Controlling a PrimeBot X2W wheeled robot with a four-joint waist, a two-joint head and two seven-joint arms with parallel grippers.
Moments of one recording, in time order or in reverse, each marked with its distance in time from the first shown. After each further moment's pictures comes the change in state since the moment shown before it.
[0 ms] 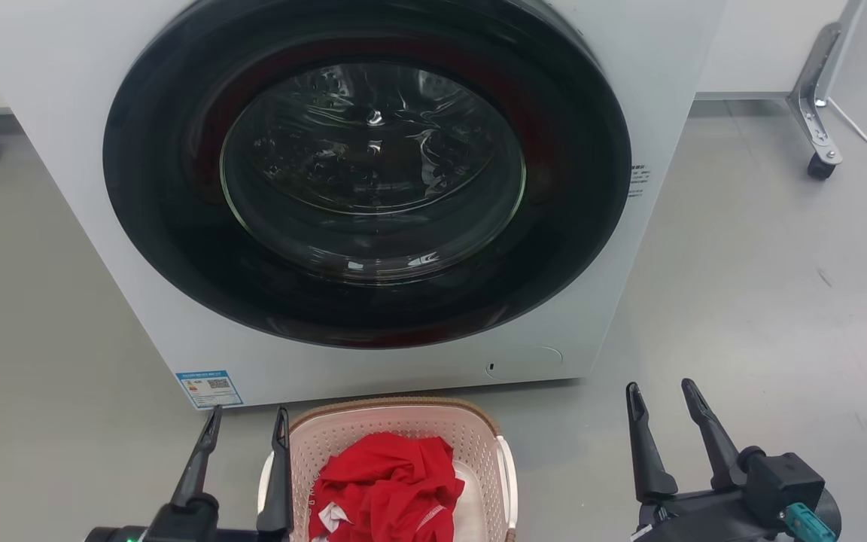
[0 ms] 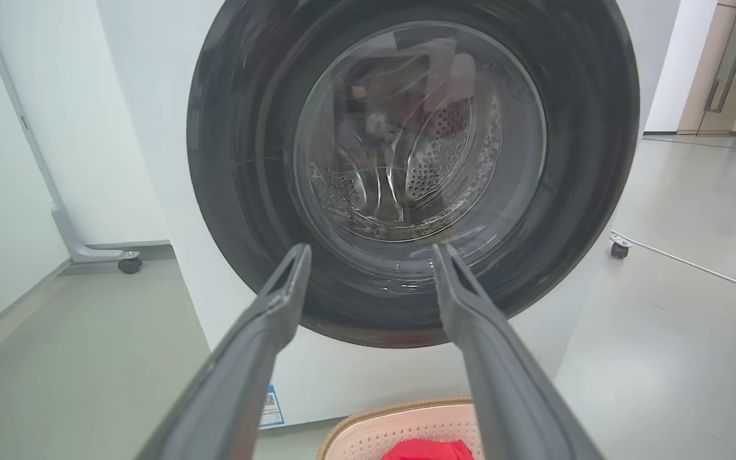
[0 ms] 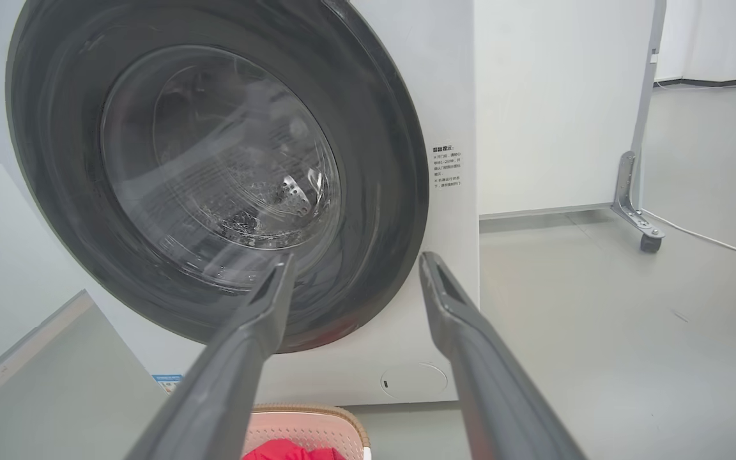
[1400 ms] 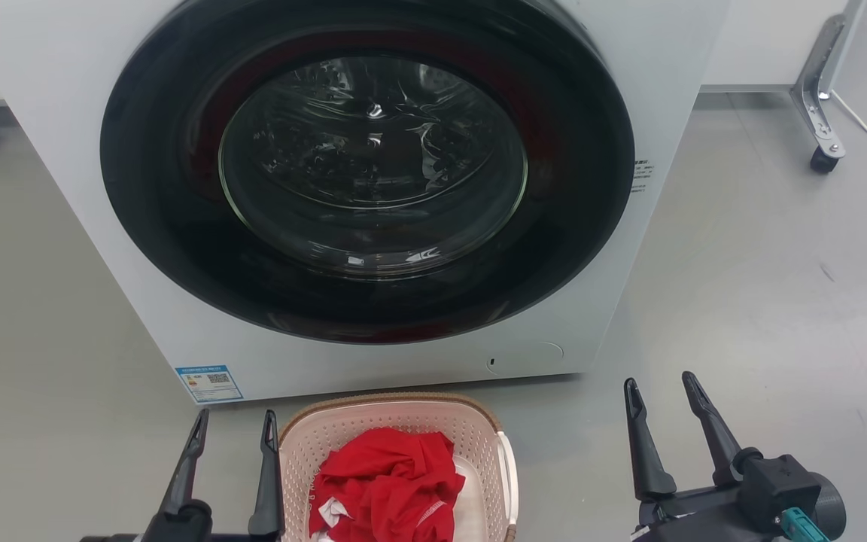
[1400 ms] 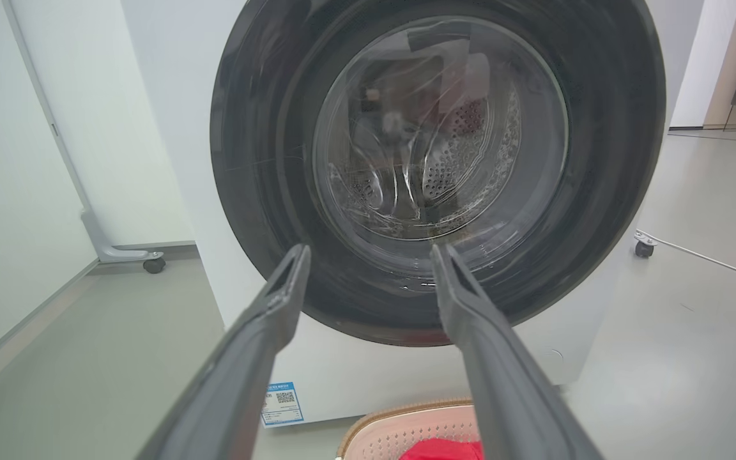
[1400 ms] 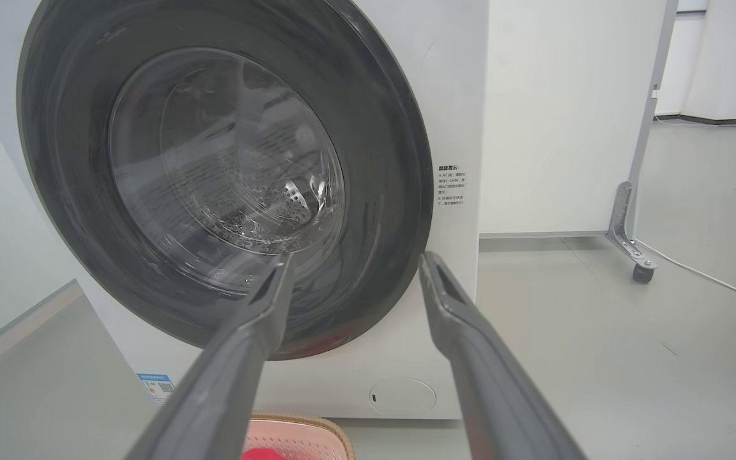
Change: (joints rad) left arm 0.010 -0.021 0.036 -0.001 0.055 0.014 -0.020; right arm 0.002 0.012 -0.015 -0.019 -0.096 0.009 -0.021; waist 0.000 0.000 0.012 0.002
